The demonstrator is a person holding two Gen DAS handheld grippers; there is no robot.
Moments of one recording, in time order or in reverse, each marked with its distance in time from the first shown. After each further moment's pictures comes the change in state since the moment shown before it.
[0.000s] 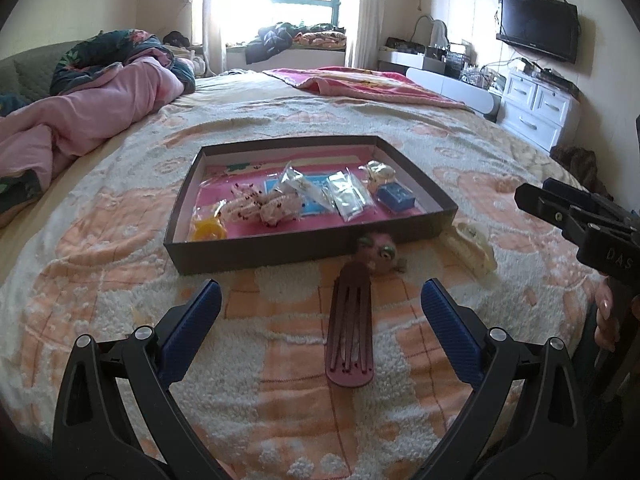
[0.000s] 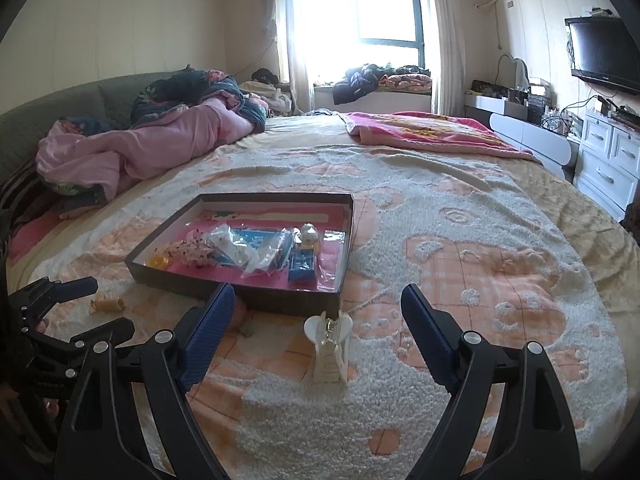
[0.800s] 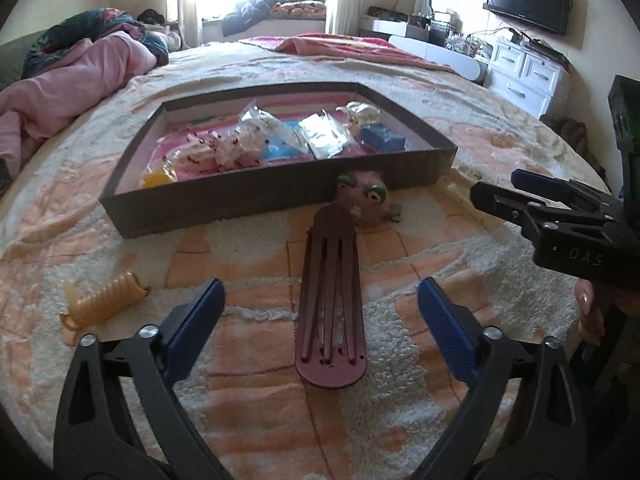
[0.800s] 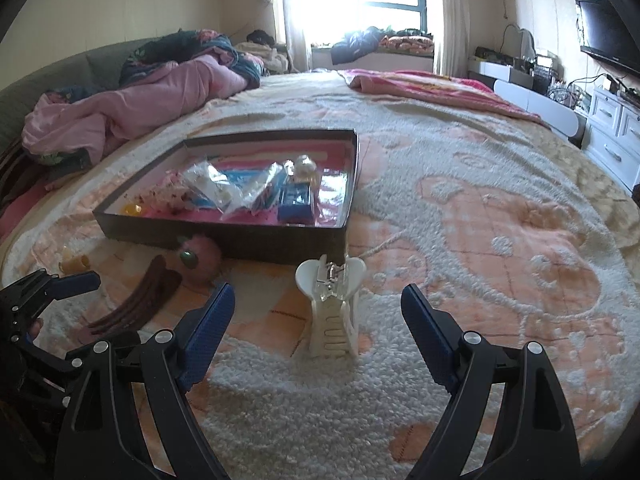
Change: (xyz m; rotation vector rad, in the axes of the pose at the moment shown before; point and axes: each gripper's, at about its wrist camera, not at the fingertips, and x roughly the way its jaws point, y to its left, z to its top) left arm 0.048 -0.012 -0.026 0.033 0.117 -0.066; right arm 0.062 0.000 -0.036 0.002 0.154 -0.008
